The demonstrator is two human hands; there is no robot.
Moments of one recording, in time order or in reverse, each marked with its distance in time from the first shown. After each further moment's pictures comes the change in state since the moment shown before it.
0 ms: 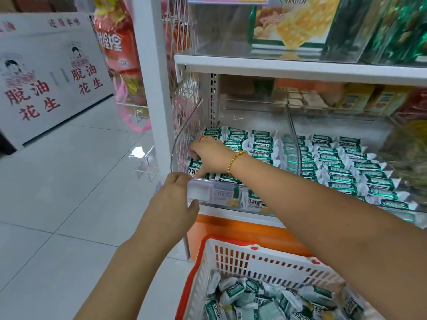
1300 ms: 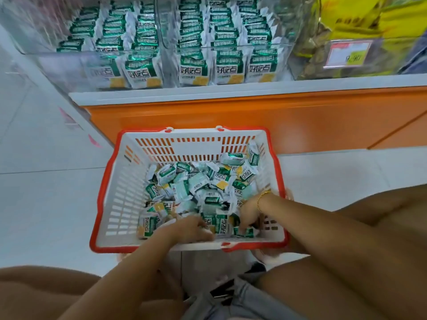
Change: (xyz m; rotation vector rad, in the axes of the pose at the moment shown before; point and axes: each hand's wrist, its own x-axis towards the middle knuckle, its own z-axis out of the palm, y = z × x) left_hand -0.220 0.048 0.254 0.064 -1.289 0.046; right_hand -0.412 0.054 0.254 0.352 -1.222 0.449
